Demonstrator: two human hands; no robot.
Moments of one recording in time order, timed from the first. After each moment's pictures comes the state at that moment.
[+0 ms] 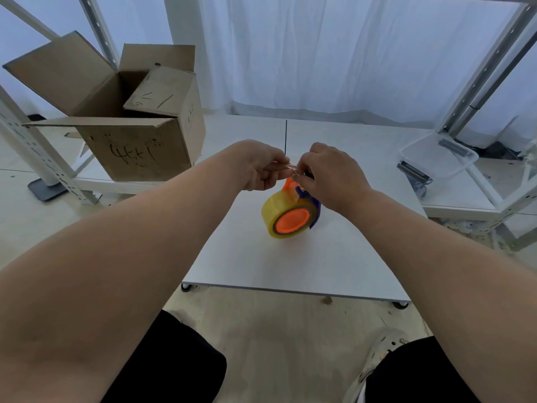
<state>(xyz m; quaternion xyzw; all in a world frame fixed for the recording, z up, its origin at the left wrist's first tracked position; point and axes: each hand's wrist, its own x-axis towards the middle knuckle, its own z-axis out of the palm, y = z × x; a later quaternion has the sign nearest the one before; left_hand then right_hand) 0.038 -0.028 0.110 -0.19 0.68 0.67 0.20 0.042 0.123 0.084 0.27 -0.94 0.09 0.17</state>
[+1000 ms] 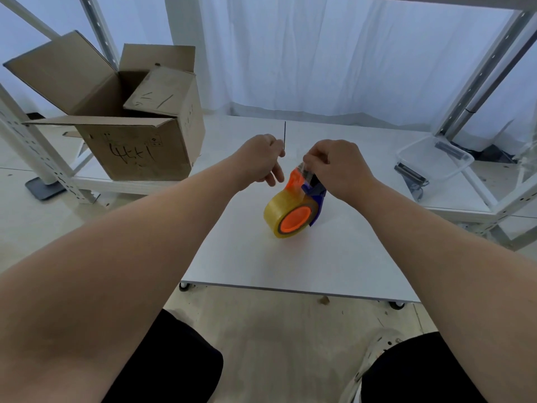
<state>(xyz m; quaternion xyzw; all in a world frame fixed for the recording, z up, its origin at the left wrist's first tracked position) 0.036 -0.031 0.102 0.00 0.88 0.47 0.07 0.039 0.131 0.098 0.17 -0.93 0.31 0.11</state>
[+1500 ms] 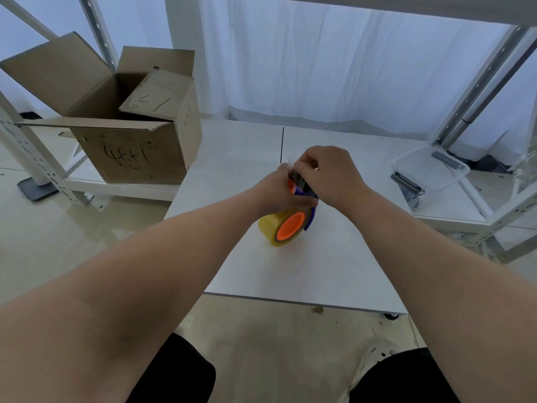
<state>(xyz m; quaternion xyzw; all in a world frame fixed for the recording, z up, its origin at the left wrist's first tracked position) 0.029 0.001 0.052 0.07 0.90 0.43 0.08 0.033 0.125 0.099 0.18 -0.93 0.29 0.12</state>
